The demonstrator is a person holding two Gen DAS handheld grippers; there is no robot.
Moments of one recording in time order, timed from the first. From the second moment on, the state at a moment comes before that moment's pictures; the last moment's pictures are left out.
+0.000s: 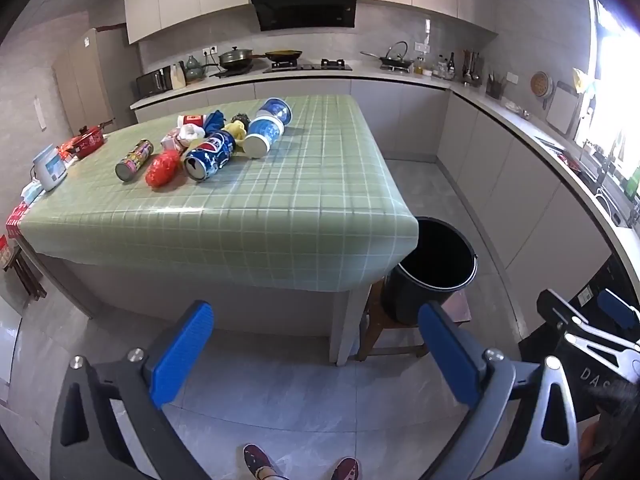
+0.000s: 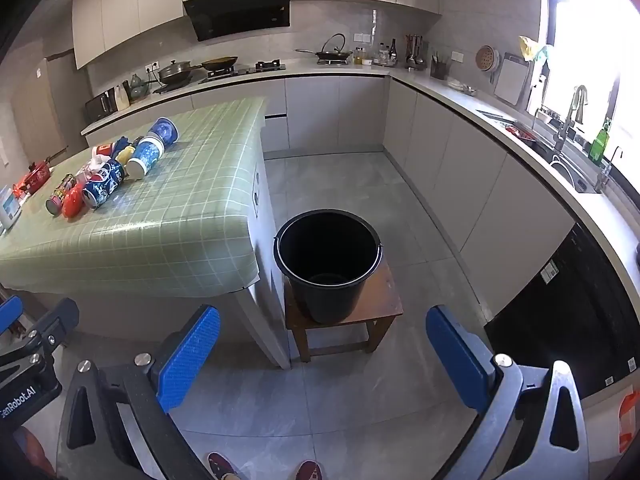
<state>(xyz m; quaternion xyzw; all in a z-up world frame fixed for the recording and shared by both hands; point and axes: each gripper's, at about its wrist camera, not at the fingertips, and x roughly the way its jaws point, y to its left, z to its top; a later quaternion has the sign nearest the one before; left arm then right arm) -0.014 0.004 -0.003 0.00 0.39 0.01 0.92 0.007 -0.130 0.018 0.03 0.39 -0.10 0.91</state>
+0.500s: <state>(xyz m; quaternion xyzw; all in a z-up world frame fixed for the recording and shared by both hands) -0.013 0.006 -0.004 0.00 0.39 0.00 0.92 0.006 -0.133 0.016 0.03 0.40 -0.11 0.91</state>
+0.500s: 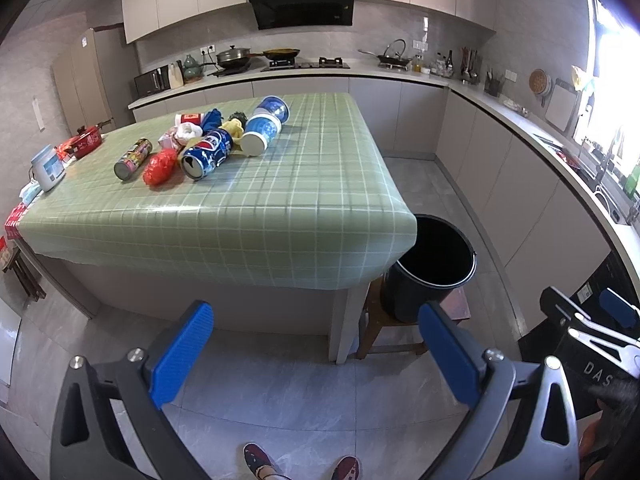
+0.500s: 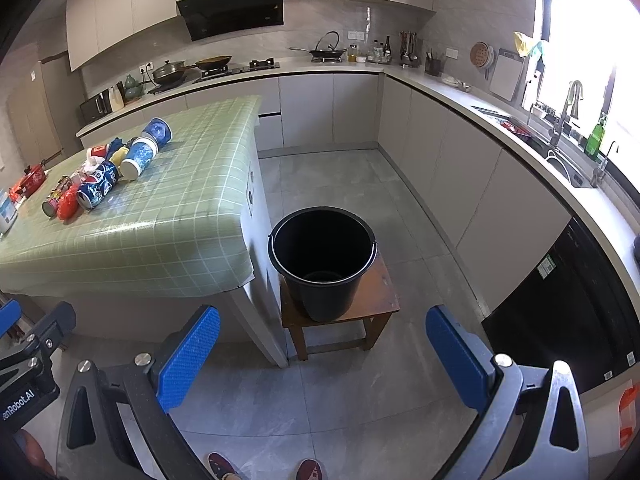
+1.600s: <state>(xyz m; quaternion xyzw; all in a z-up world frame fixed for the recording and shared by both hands) -0.009 0.007 -0.007 0.00 0.40 0.00 0.92 0.010 -0.132 0.018 0.03 0.40 -0.11 0.91</state>
